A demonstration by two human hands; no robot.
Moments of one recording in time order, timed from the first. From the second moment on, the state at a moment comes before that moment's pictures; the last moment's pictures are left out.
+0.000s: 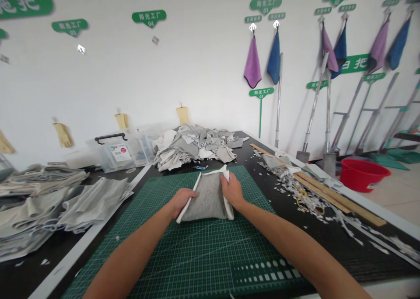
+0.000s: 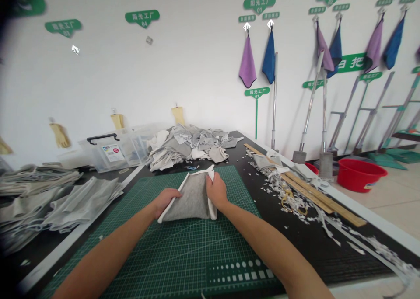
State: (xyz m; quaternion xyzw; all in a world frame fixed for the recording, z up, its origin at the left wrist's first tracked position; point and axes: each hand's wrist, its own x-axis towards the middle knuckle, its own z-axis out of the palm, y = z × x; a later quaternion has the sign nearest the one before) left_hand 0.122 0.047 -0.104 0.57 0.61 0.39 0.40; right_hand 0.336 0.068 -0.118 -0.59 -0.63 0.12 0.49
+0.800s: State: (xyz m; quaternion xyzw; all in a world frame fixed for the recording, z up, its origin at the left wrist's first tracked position) left_hand 0.099 0.049 -0.080 0.65 0.63 0.34 0.26; right_hand 0.319 0.064 -0.132 -0.52 -0.62 0.26 0.52
